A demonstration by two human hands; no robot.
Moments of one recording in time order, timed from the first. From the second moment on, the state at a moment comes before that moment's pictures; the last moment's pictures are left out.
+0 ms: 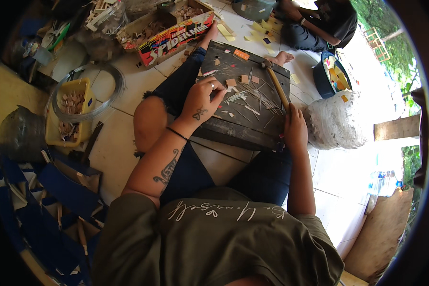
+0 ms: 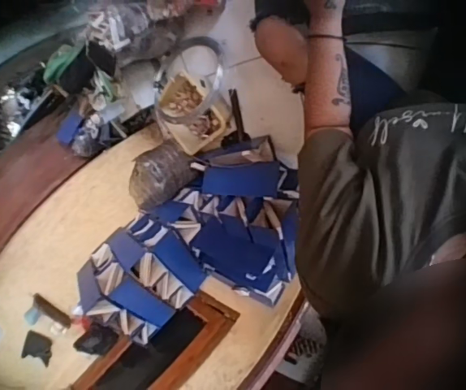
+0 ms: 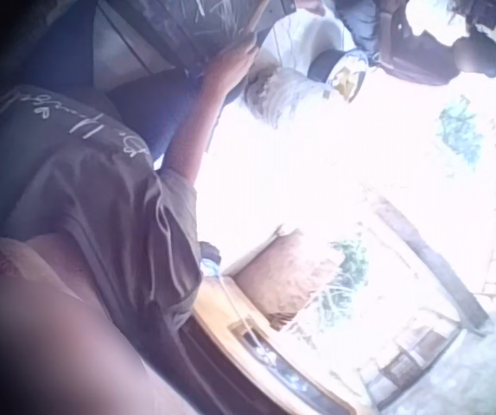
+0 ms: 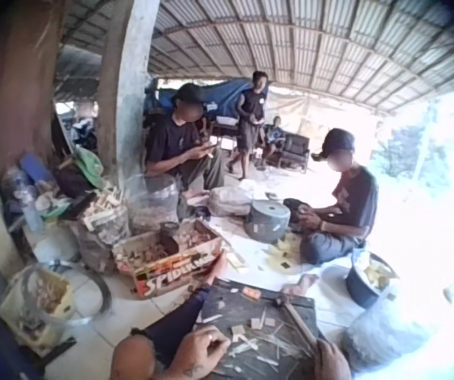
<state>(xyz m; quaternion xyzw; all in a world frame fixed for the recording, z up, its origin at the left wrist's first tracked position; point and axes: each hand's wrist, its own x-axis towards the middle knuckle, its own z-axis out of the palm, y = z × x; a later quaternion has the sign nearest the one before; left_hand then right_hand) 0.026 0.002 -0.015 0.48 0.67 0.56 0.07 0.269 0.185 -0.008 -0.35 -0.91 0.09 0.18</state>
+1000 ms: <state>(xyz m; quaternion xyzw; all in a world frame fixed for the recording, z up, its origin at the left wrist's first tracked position) 0.027 0.001 -0.020 0.50 0.67 0.54 0.03 0.286 0.085 0.082 -0.23 -0.91 0.31 0.14</state>
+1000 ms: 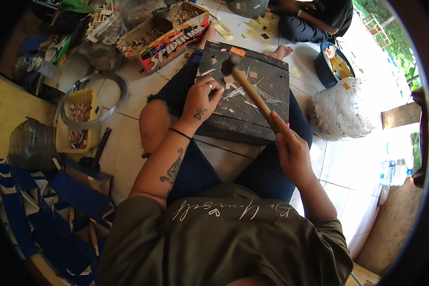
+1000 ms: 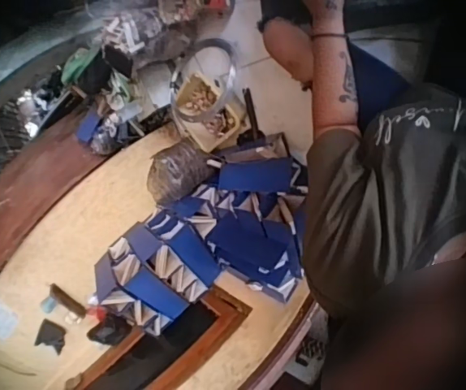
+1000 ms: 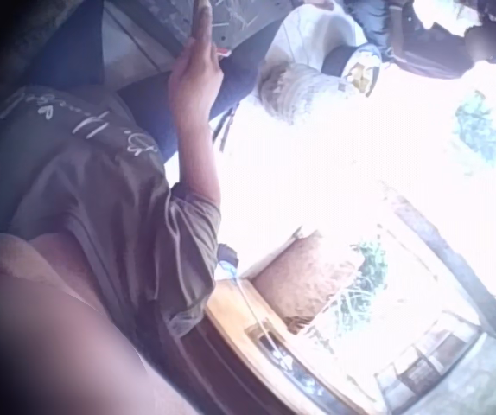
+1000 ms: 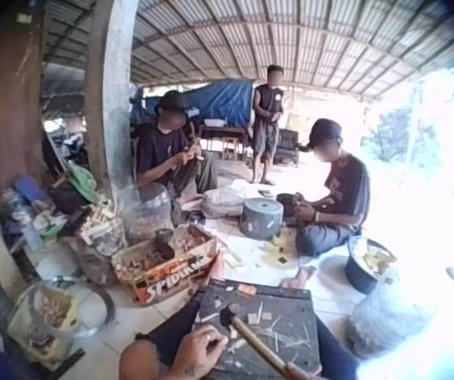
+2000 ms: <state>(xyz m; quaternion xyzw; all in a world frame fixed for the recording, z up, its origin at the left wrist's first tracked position) -0.029 -0.036 -0.044 0.32 0.68 0.66 0.04 0.266 0.170 0.000 -0.39 -0.90 0.00 0.20</state>
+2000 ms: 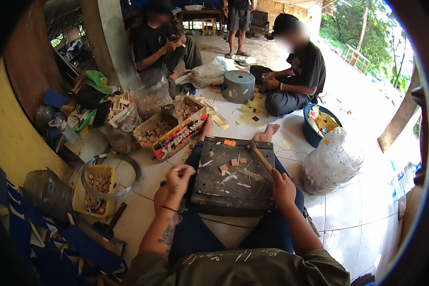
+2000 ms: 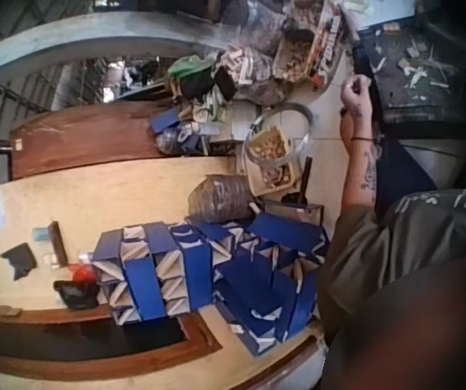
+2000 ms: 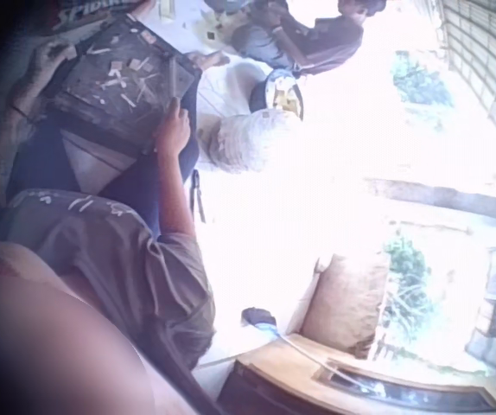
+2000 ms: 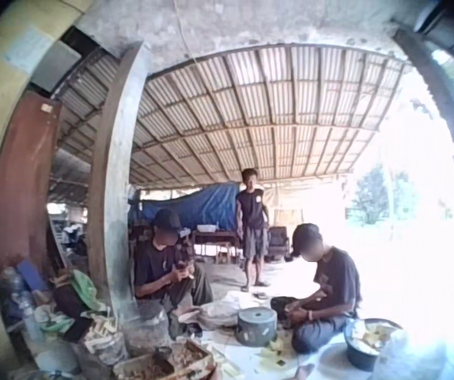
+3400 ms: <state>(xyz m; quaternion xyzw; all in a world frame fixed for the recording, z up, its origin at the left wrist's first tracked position) -0.024 0.047 0.008 0.60 0.74 0.31 0.03 0.208 0.194 0.009 -0.29 -0.70 0.61 0.22</state>
